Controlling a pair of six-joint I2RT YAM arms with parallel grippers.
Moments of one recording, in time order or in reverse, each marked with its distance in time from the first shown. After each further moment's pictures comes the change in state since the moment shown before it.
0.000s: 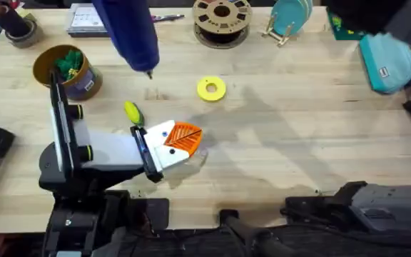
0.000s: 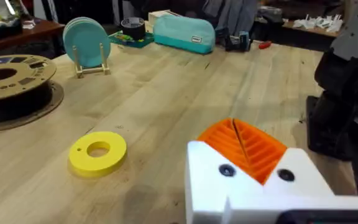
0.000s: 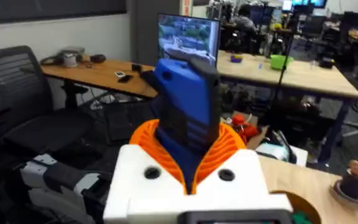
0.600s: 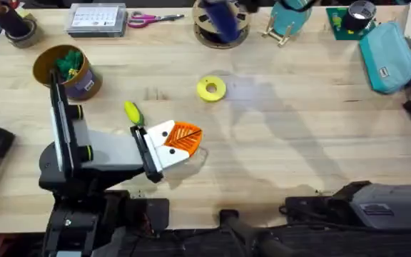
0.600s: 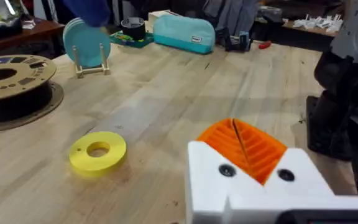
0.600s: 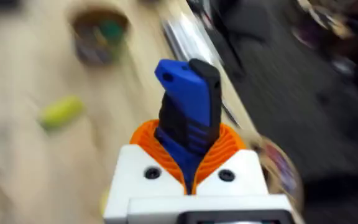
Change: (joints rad) left arm 0.000 0.000 0.000 0.000 0.000 0.000; right arm -0.149 0.000 0.061 -0.880 0.801 -0.816
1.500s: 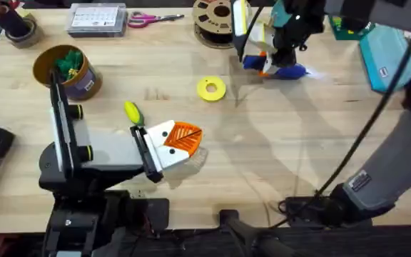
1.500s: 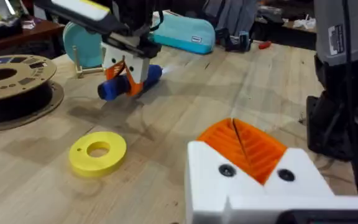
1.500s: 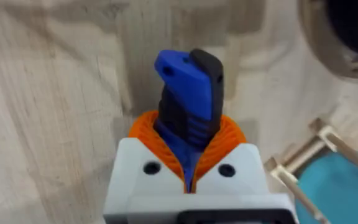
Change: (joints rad) left arm 0.000 0.000 0.000 0.000 0.000 0.000; right arm -0.299 0.478 0.012 -0.390 0.342 -0.788
